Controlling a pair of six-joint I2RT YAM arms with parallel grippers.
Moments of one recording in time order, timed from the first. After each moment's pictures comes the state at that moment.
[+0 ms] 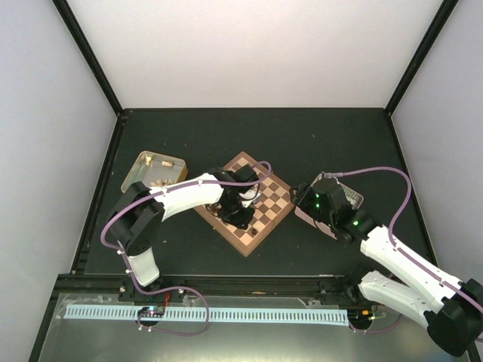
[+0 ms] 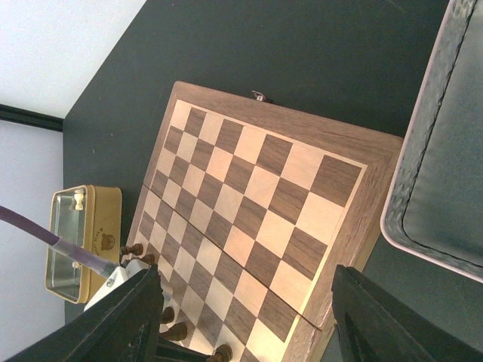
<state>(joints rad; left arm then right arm) -0.82 1.77 1.21 -0.88 0.28 -0.31 0.65 0.90 0.63 -0.37 0.11 1.10</state>
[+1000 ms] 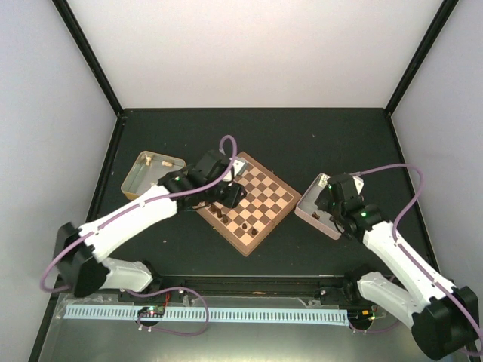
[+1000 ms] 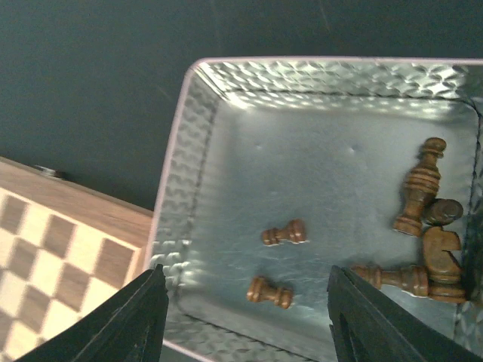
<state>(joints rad) -0.78 1.27 1.09 -0.63 0.07 -0.31 0.39 0.96 0.64 -0.59 0.25 0.84</state>
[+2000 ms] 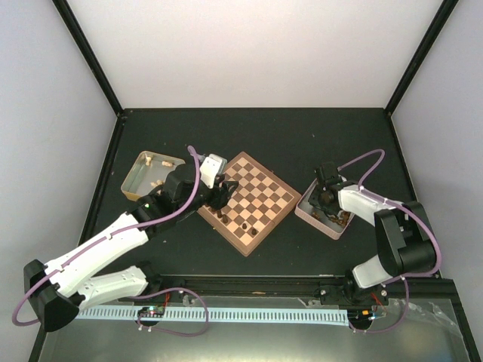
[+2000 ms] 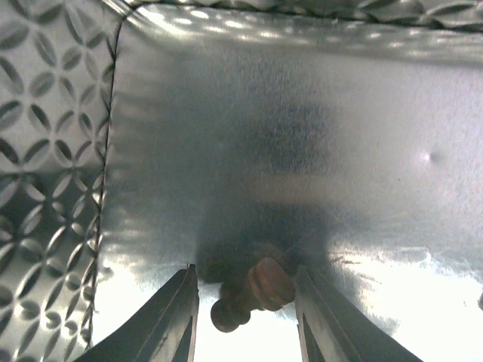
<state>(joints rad) -0.78 0.99 0.88 -0.34 -0.02 -0.29 0.29 1.51 0.74 -0.43 0.13 0.78</state>
